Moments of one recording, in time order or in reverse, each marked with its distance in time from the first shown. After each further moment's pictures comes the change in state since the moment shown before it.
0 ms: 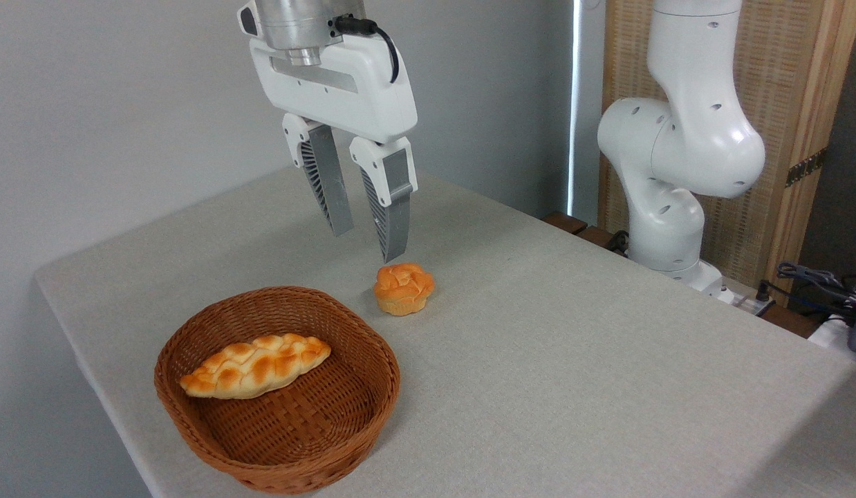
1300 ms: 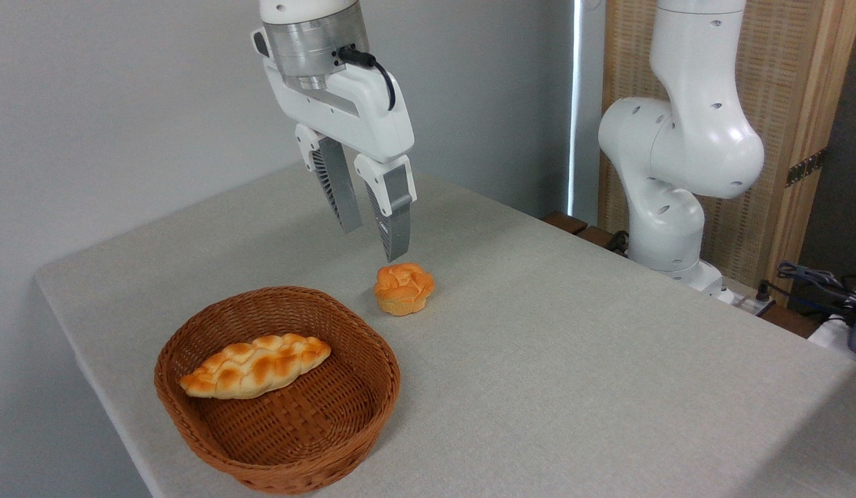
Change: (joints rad) arm -0.041 -0.060 -0.018 -0.141 -0.050 0.036 0.001
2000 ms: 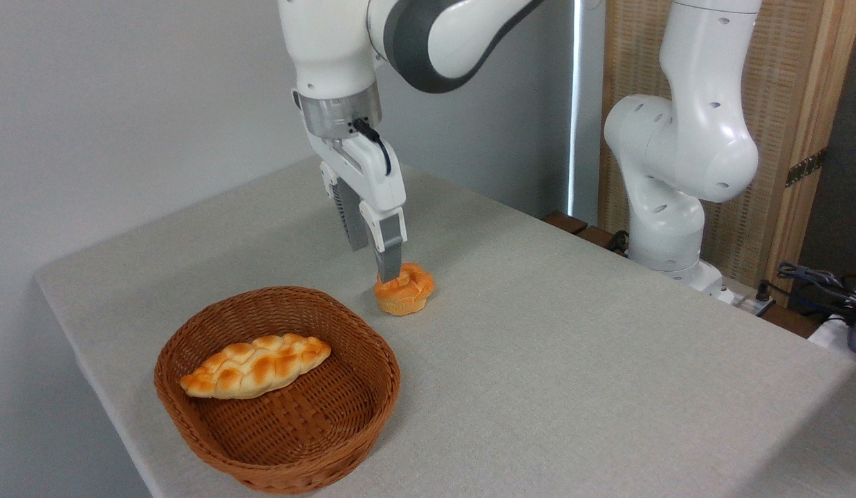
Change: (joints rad) arm -0.163 -0.105 -0.004 -0.377 -0.077 0.306 -0.002
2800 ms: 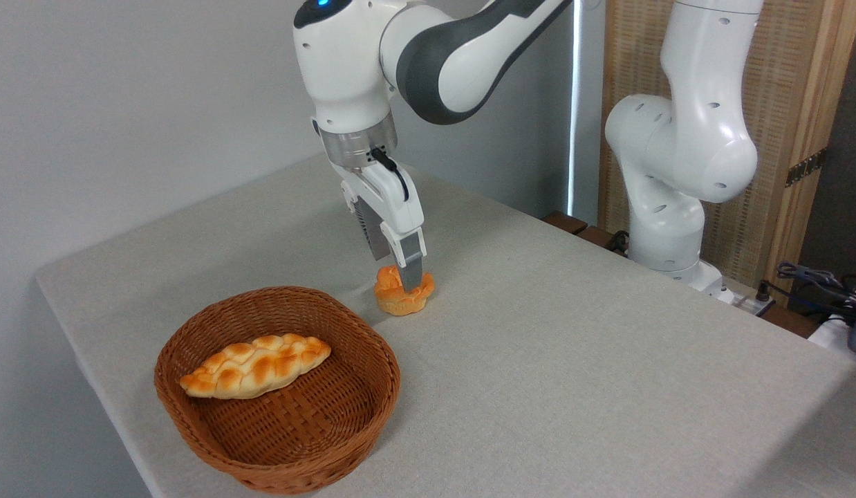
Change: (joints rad) arm -0.026 -0.007 0.000 -0.101 -0.046 0.018 0.000
